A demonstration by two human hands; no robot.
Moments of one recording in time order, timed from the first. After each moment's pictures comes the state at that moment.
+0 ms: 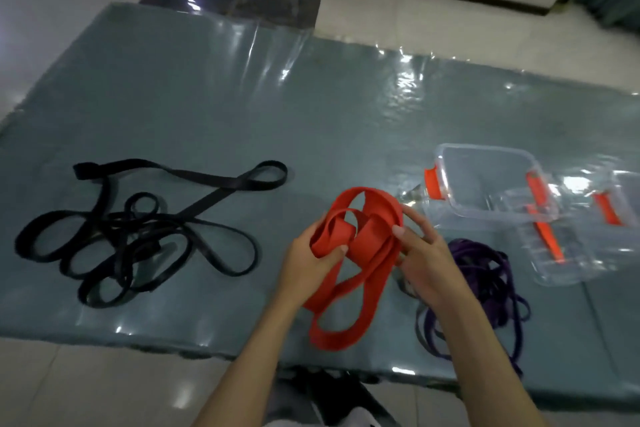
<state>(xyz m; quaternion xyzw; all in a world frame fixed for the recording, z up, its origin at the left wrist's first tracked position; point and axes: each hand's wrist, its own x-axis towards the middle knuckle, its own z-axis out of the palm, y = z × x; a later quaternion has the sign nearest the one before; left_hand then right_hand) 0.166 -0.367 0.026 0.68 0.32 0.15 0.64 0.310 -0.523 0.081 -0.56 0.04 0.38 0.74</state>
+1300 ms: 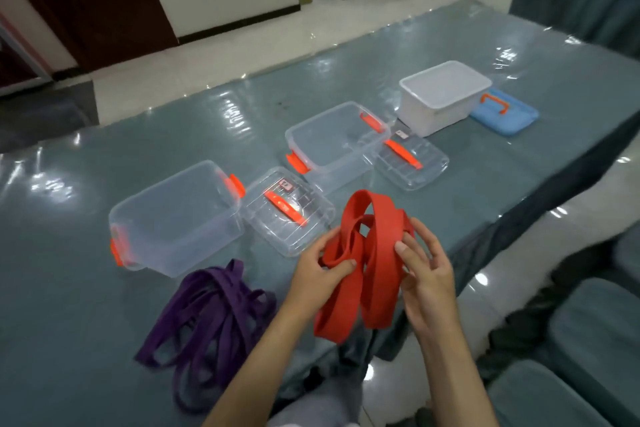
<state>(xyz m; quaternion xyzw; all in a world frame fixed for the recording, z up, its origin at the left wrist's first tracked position) 0.459 -0.876 0.070 0.72 0.08 -0.07 0.68 0.454 -1.056 0.075 -0.45 0.18 -0.03 0.88</state>
